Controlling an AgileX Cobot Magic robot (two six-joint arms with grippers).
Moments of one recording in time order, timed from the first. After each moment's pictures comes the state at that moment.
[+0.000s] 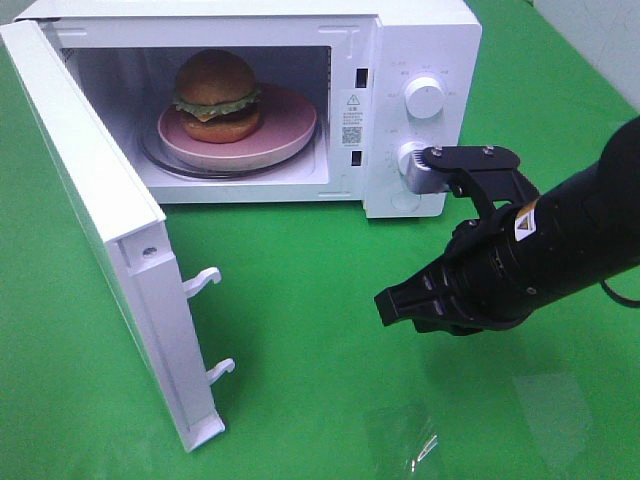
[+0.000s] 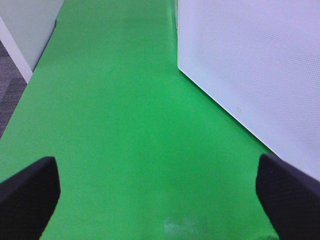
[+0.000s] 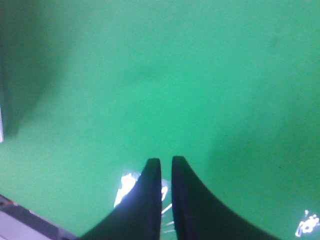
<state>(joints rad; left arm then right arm) 0.06 0.00 -0.52 -0.07 1.09 0.11 0.60 1.49 -0.68 0.20 0.32 0.04</state>
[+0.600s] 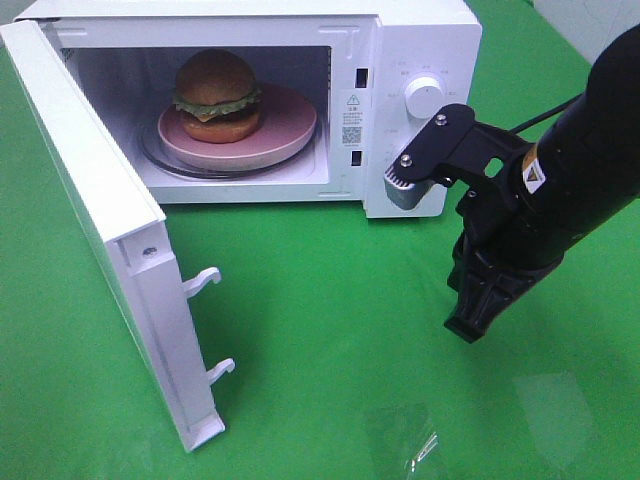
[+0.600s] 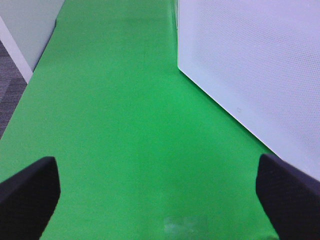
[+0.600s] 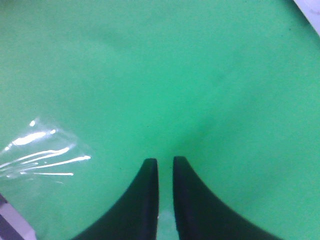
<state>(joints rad) 0.06 0.00 -0.52 -0.07 1.09 0.11 0.60 1.49 -0.84 -0.15 0.59 -0.30</state>
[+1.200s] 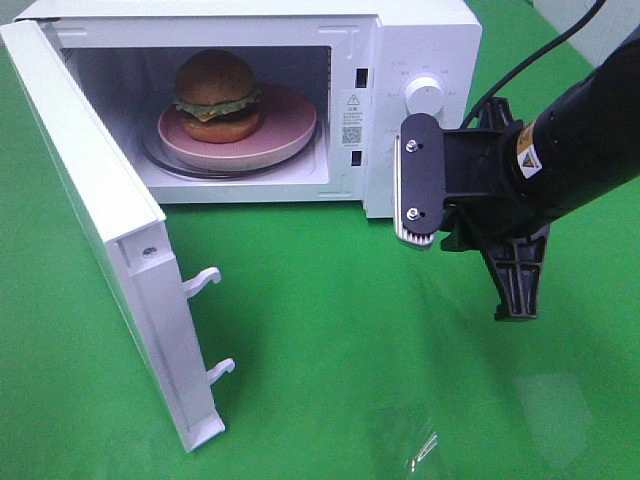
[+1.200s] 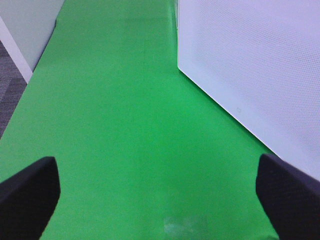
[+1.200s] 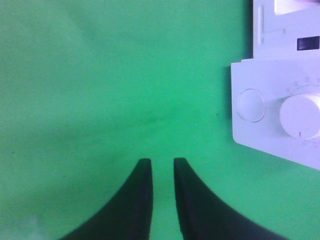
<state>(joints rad) 0.06 0.00 -0.52 -0.07 1.09 0.11 0.60 1.49 -0.84 -0.32 0.45 -0.76</state>
